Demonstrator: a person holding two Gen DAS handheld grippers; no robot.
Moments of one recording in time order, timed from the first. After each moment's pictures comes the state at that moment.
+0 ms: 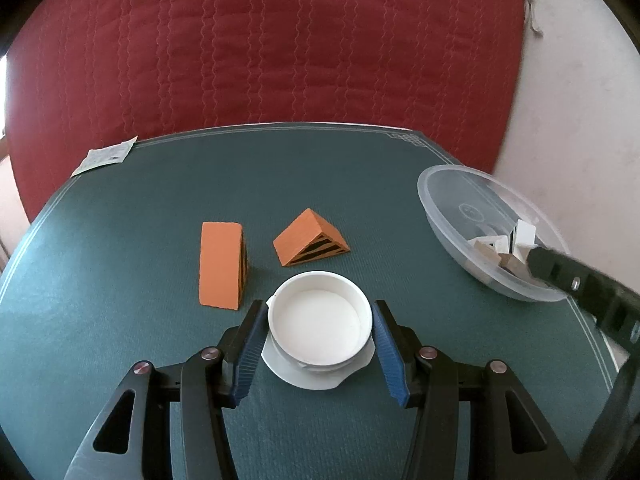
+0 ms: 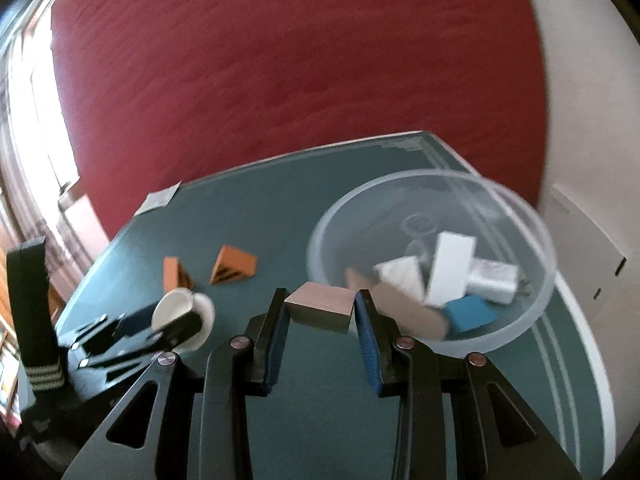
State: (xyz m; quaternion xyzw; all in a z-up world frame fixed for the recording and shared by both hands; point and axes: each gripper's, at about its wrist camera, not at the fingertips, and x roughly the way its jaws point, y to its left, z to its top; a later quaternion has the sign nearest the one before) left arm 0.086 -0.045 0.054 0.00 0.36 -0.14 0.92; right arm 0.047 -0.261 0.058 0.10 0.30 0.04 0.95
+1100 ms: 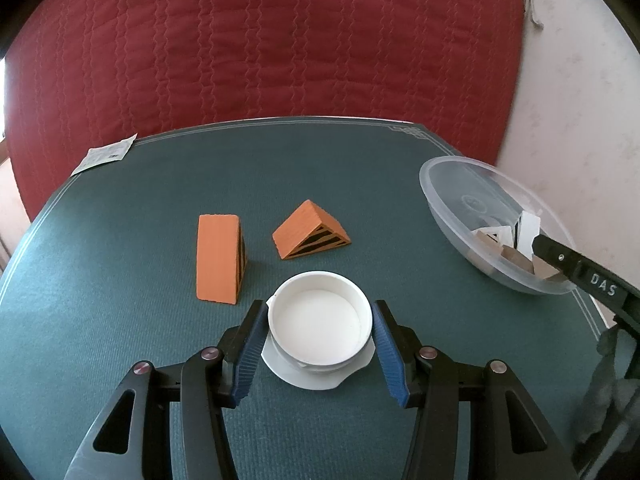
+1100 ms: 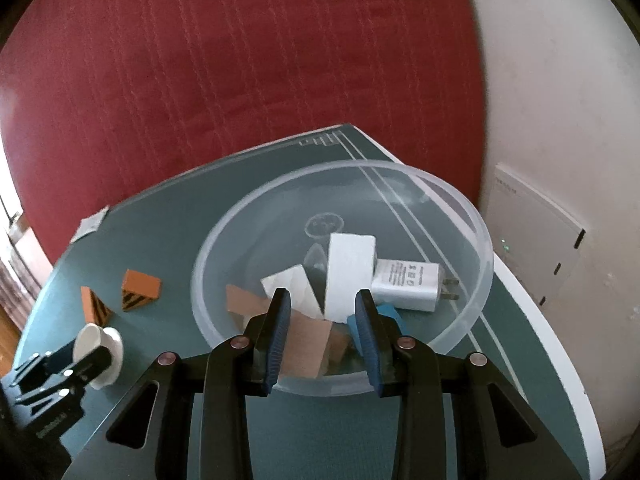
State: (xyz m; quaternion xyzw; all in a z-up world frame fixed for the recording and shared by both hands) left arm 0.084 -0.053 0.050 0.01 0.37 -0.13 0.92; right arm 0.067 -0.306 0.036 0.11 0.31 -0.07 0.94
